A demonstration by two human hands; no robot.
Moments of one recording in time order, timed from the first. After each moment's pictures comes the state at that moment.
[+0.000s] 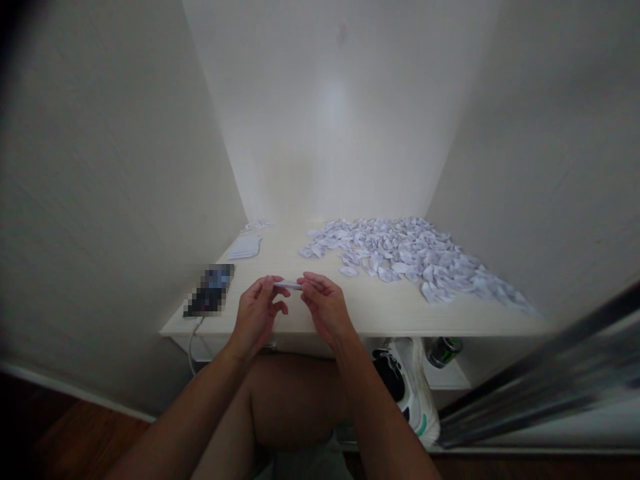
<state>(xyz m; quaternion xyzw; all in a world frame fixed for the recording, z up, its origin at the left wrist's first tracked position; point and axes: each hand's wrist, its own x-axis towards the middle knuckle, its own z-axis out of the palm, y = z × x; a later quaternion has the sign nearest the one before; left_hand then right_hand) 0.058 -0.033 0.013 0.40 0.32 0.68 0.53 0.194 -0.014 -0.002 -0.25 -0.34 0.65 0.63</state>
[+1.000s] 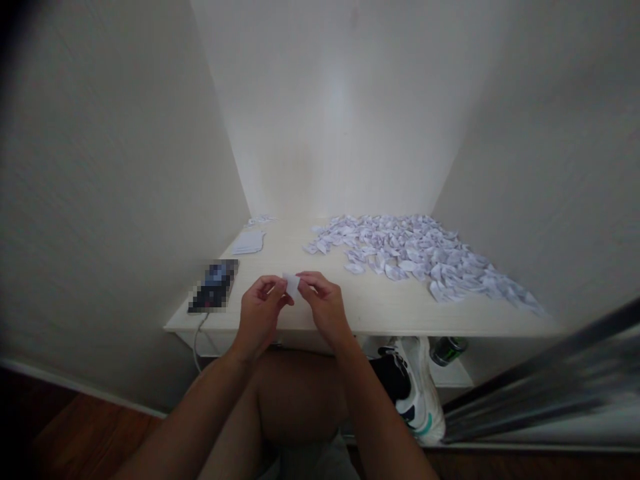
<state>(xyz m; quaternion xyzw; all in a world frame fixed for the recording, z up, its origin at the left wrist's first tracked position) 0.056 -0.035 0.009 0.40 0.34 0.69 0.49 0.182 -0.017 0.001 -0.29 -0.55 0.47 0.62</state>
